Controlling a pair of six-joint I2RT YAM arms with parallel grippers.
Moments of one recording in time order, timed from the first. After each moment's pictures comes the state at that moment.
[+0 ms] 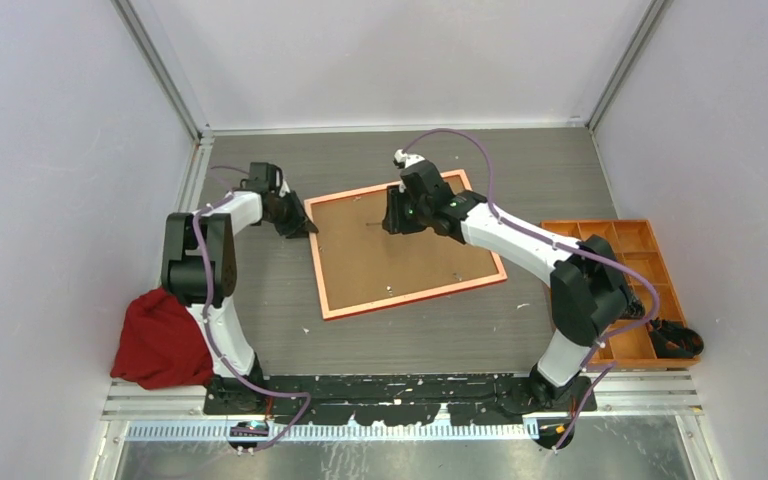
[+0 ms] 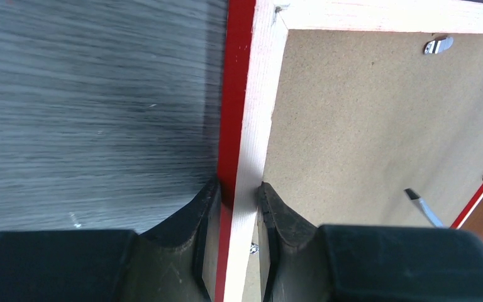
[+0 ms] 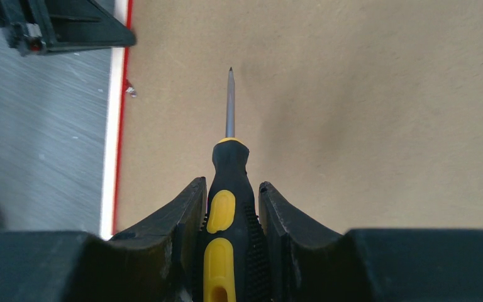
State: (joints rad) left arm -0.05 1.92 1.22 -0.38 0.33 -0.51; right arm 0.70 1.69 1.29 -0.33 0.02 0.42
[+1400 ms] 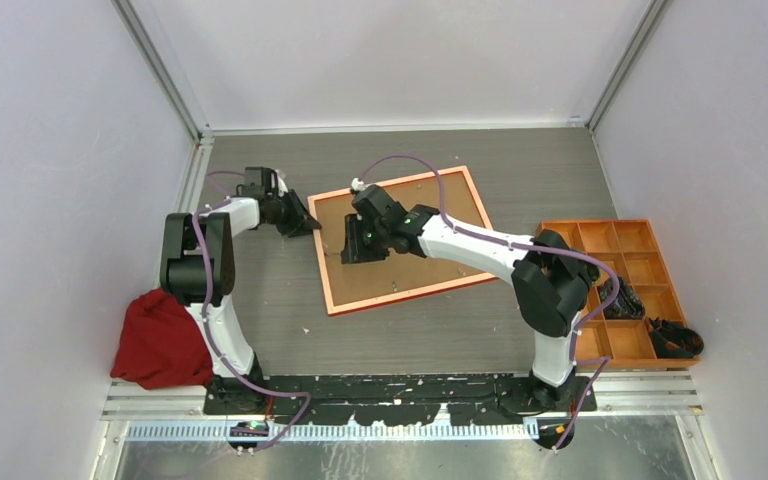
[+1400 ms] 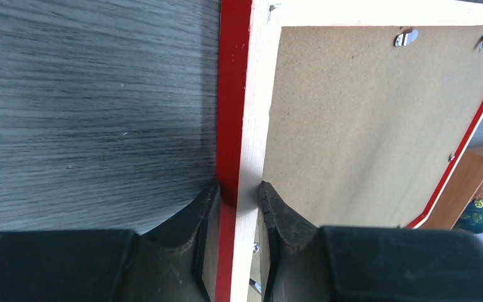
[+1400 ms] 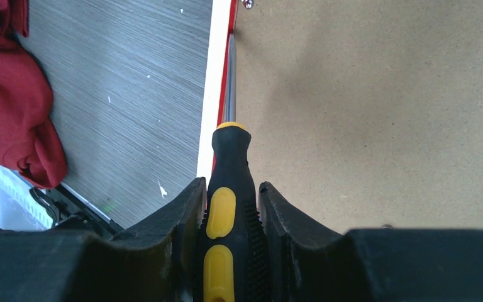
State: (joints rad) left arm -0.02 1.92 1.15 -0.22 0.45 -0.55; right arm 0.89 1.87 1.45 -0.40 -0.08 0.67
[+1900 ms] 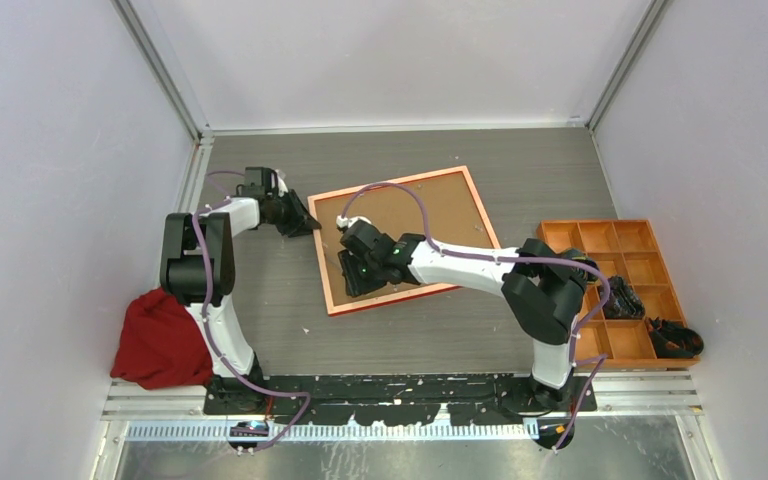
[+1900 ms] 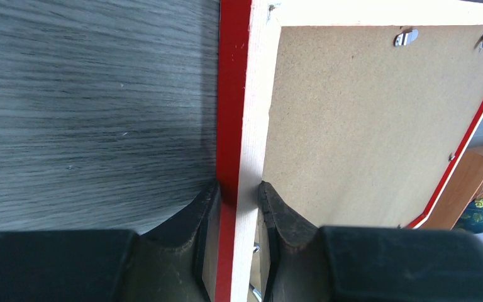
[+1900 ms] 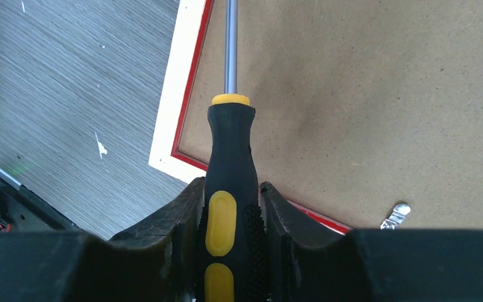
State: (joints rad) left arm -0.02 1.92 1.15 -0.22 0.45 -0.55; right arm 1.00 1.87 1.33 -0.38 0.02 0.55
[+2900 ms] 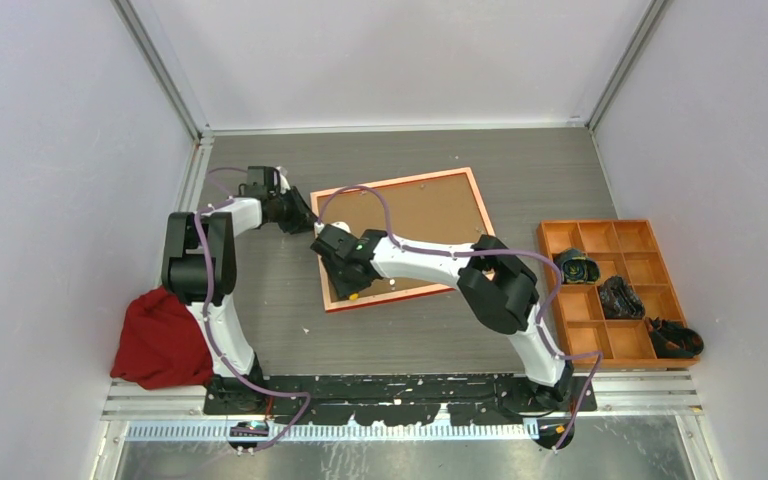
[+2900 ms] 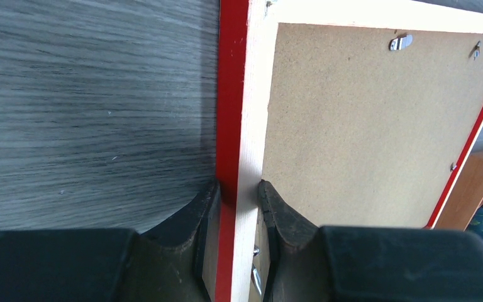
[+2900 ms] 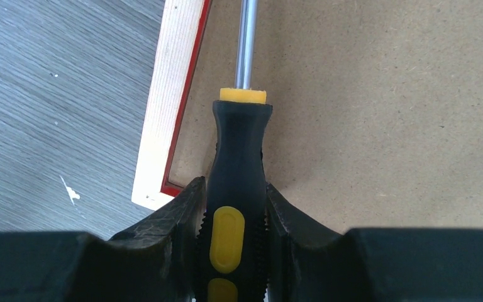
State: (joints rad) left arm -0.04 1.93 1.15 -0.17 0.44 -0.54; right arm 1.06 2.12 1.62 -0.60 0.10 0.55
